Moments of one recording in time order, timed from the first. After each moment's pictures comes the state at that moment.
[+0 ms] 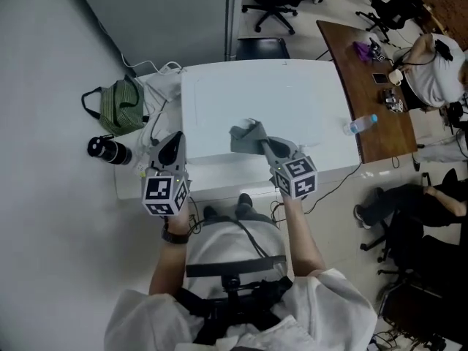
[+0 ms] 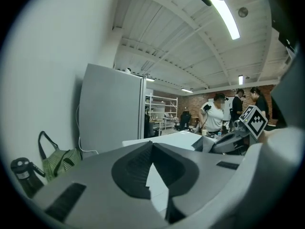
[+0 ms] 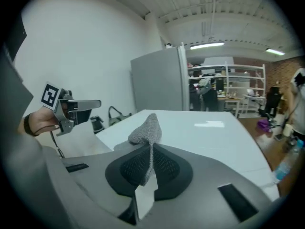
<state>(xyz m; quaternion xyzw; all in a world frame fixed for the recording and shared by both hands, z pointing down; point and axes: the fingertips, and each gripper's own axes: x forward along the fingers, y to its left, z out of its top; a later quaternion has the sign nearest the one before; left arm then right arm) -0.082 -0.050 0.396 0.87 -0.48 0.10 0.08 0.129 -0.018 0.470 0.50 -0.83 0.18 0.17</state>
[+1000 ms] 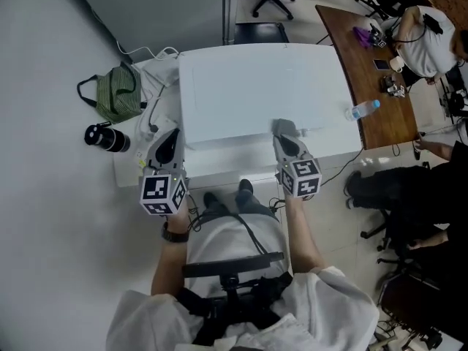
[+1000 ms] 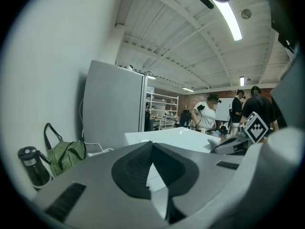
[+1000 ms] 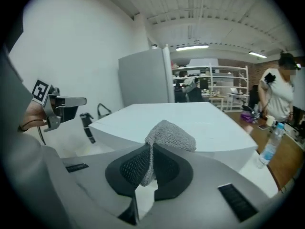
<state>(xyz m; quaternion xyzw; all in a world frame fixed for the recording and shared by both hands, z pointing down) -0.096 -0.019 0.417 0.87 -0.48 0.11 0.10 0.159 0.023 0.506 0.57 -0.78 0.20 0.16</state>
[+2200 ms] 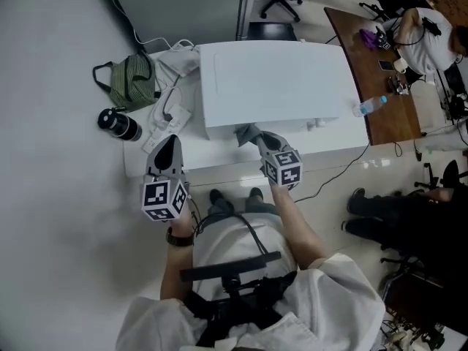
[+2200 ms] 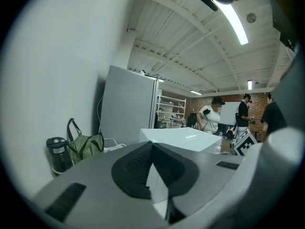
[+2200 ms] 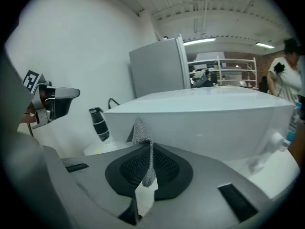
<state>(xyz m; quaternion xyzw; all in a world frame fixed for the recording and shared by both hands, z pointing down) -0.197 0.038 0.426 0.84 -0.52 0.09 0.11 0.035 0.038 0.561 0.53 -0.80 0.22 0.15</state>
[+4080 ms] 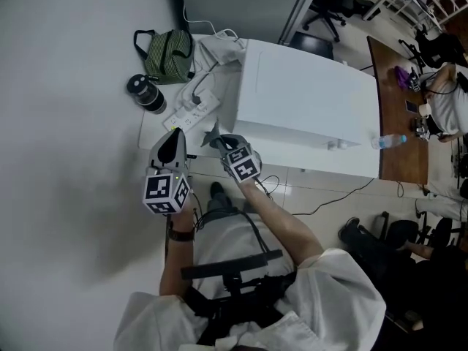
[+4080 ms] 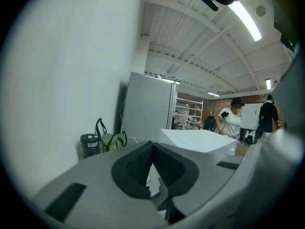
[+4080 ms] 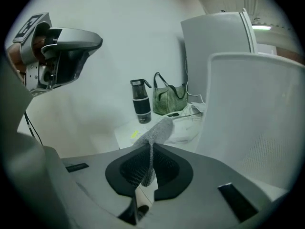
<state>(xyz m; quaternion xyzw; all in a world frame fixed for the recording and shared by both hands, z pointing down) -0.279 0.070 0.427 0.78 -0.60 0.07 0.12 -0.200 0.046 0.620 0.32 -0.90 0.17 0.26</state>
